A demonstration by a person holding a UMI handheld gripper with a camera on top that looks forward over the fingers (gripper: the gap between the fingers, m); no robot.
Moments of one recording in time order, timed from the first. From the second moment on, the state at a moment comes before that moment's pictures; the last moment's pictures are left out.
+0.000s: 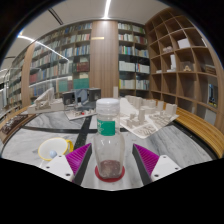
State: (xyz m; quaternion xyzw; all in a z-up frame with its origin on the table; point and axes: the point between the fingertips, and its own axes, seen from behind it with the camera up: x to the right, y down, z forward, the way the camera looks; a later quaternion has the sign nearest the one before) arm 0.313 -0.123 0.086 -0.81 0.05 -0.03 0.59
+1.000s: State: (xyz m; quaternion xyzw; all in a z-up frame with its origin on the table) arm 0.204 -0.498 0.226 -0.83 0.06 -0.10 0.55
